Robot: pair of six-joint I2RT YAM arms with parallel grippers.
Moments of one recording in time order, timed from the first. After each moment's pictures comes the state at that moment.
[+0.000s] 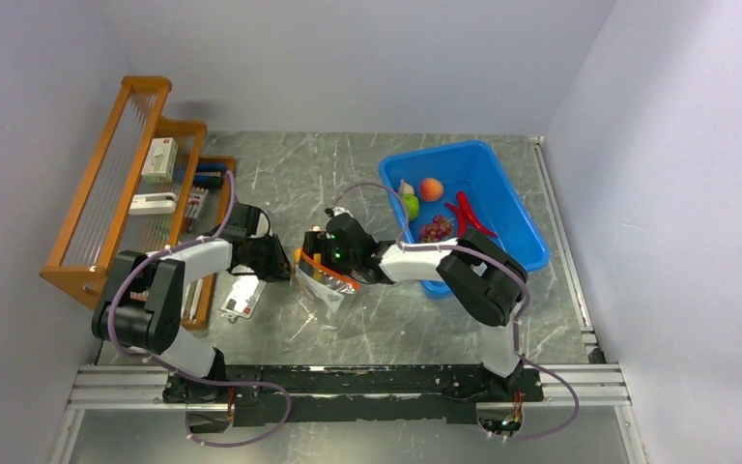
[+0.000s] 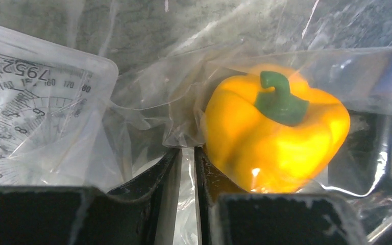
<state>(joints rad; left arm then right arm) -0.23 1.54 0.68 -0.25 0.39 -0.58 0.91 1.92 1.03 0.28 -0.11 0.77</state>
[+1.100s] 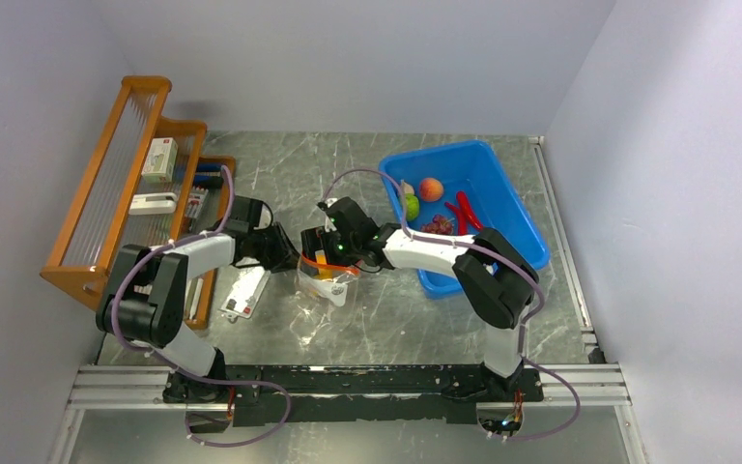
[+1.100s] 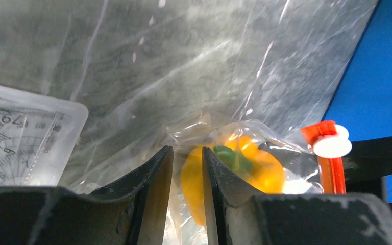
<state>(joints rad) -0.24 1.57 0.74 -0.17 0.39 -0.73 0.87 1.88 1.19 -0.08 -0.20 0.53</state>
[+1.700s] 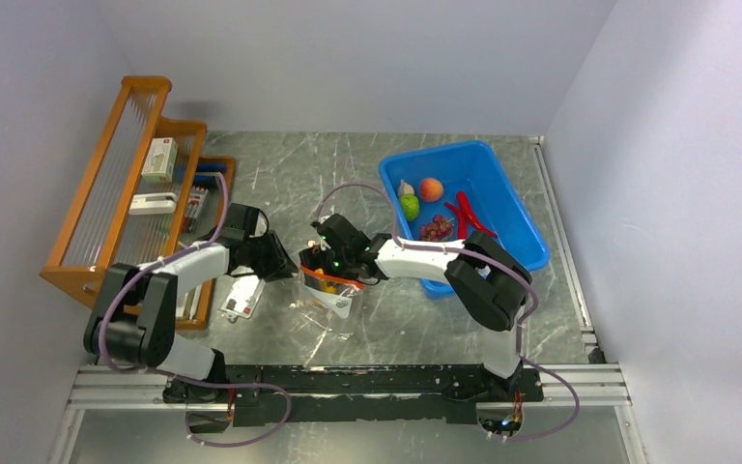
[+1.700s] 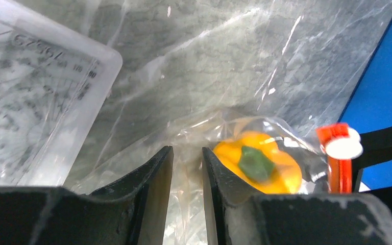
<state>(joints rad) -0.24 1.49 0.66 -0.21 0.35 -0.72 0.94 1.91 1.18 -0.16 -0.15 0.49</state>
